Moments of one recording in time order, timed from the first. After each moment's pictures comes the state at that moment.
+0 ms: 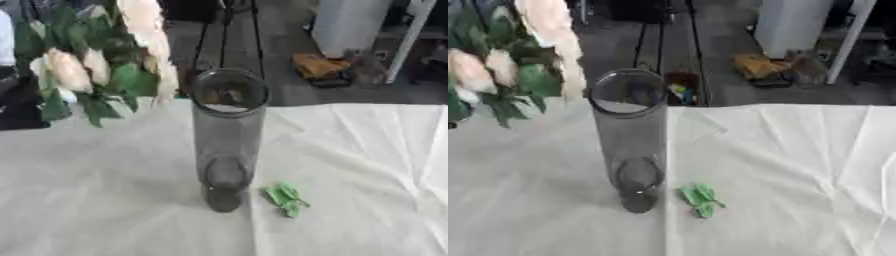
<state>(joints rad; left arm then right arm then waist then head) -0.70 1.00 -0.04 -1.60 -0.22 0.37 -0.19 -0.11 -0.22 -0.31 -1.98 -0.51 -0.71 0.13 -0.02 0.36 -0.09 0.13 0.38</state>
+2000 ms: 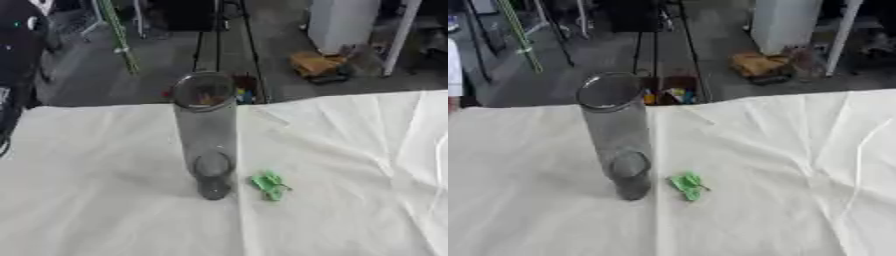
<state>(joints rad) -1.30 0.68 -0.08 -1.42 0.66 0.41 0.46 -0.07 -0.27 -0.29 -1.98 -0.56 -0.64 0.13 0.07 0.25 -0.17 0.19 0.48</state>
